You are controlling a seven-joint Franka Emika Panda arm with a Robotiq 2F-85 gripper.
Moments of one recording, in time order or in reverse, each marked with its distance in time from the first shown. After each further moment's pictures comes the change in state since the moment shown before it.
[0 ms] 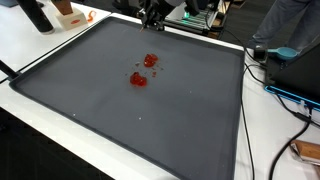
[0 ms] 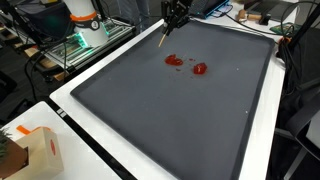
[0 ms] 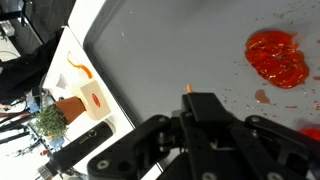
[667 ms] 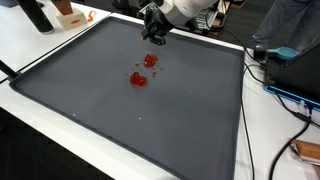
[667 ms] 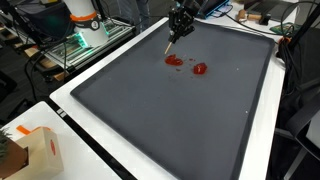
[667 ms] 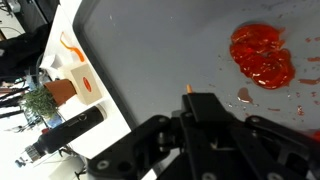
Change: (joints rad) arm 0.064 0.135 -0.033 0.087 -0.080 -0.005 0.003
